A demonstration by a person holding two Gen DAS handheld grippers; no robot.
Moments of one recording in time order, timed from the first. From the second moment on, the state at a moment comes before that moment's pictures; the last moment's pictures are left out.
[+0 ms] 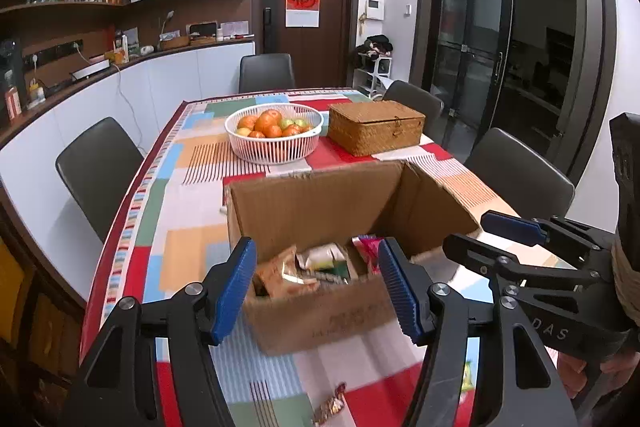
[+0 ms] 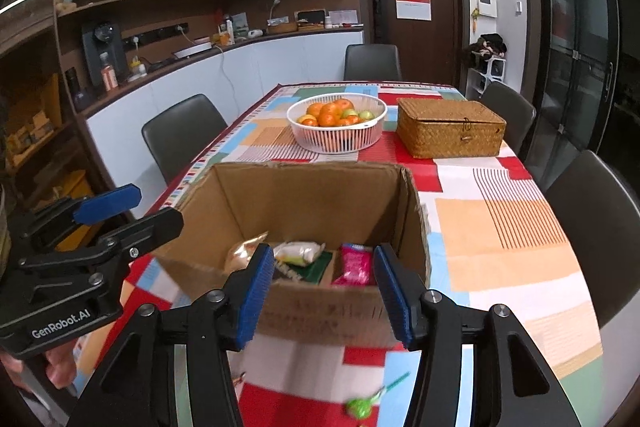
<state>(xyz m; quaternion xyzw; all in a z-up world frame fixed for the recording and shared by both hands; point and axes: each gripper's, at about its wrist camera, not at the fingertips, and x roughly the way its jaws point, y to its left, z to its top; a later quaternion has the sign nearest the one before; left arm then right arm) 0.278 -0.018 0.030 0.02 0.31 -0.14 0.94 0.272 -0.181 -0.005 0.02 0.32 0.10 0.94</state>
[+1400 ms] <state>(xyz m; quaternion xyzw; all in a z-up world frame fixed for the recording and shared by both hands) 0.233 -0.015 -0.119 0.03 0.48 -0.13 0.87 0.223 -0.200 -0.141 0.04 0.49 0.04 0.87</state>
